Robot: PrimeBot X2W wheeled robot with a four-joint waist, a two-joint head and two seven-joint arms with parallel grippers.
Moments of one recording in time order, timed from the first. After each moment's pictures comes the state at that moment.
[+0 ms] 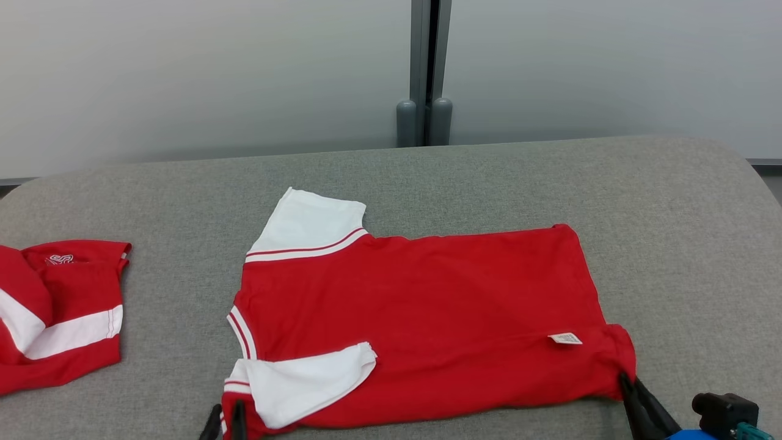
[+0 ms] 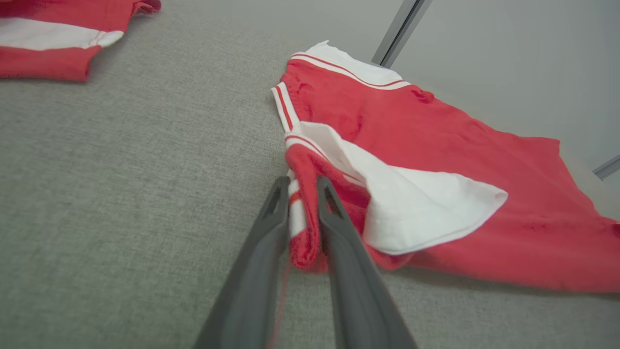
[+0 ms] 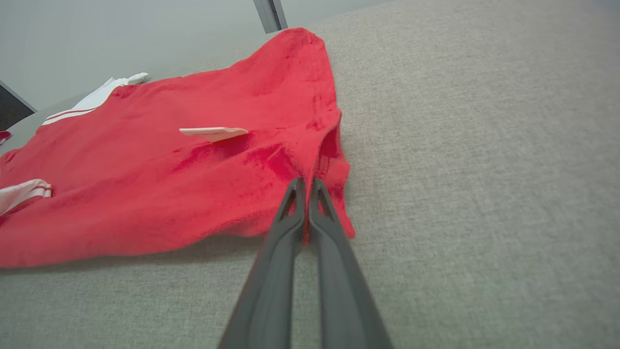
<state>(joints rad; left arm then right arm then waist) 0.12 0.15 -0.21 0.40 -0.55 -0.07 -0.26 -0.02 -0.24 0.17 0.52 0.52 0.13 -0.24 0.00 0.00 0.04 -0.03</state>
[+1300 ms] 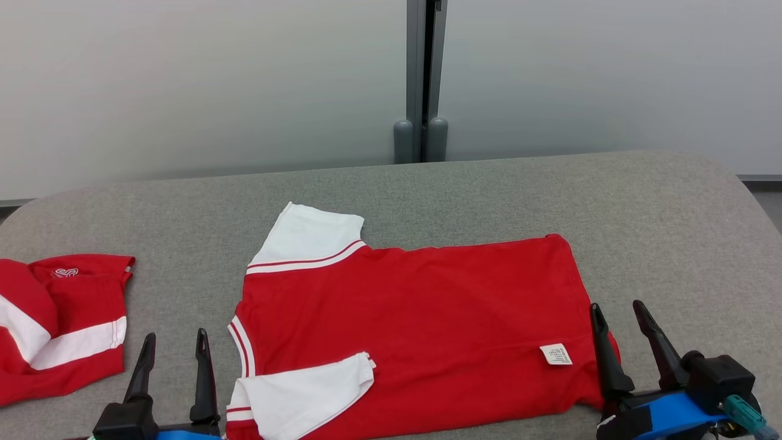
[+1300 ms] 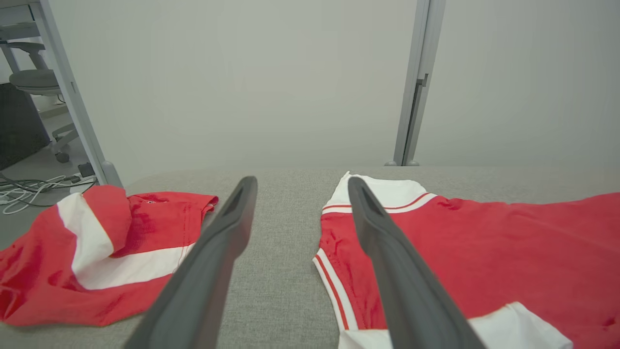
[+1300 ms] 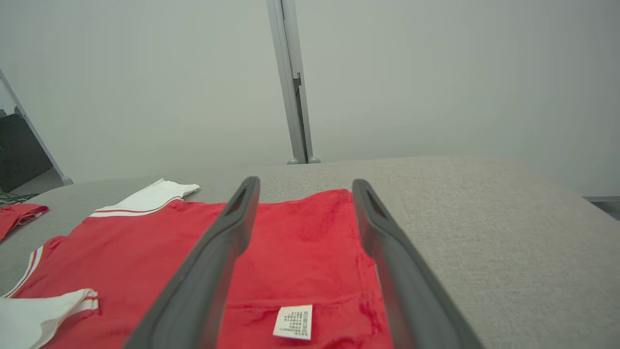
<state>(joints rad) 0.08 0.07 0.05 0.20 -0.07 -0.06 -0.26 -0.03 -0.09 0.02 0.24 0.21 0.13 -0.26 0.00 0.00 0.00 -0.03</state>
